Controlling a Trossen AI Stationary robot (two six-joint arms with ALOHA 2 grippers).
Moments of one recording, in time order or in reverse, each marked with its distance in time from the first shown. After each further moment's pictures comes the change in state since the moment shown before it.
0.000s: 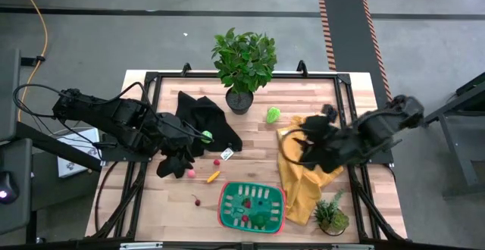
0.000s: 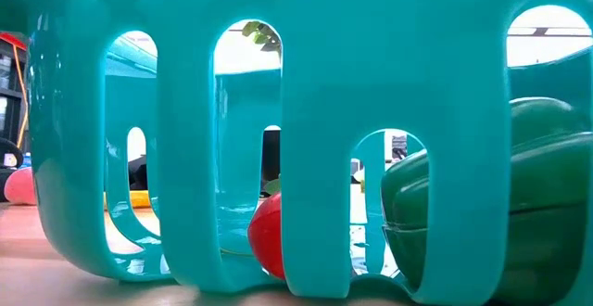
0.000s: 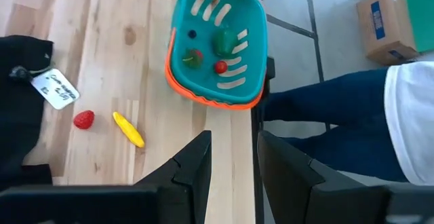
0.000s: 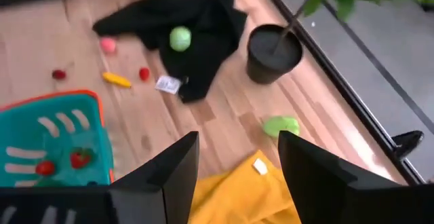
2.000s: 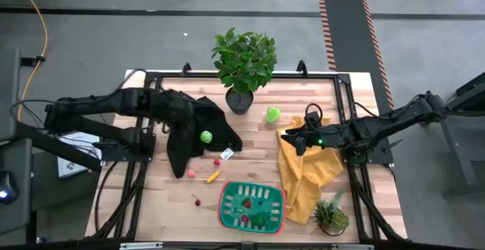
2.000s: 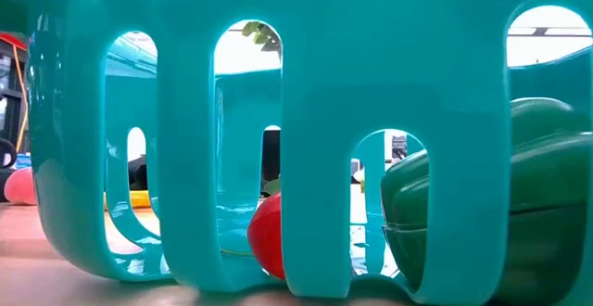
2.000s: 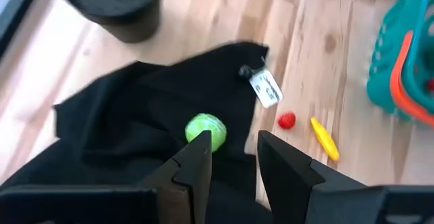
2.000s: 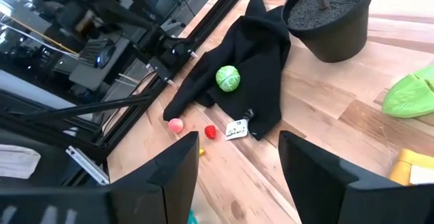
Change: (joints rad) left arm 0.389 -0.112 -0.188 -0.072 -0.284 0.349; right arm -0.243 -0.551 -1.219 1.342 -0.200 0.158
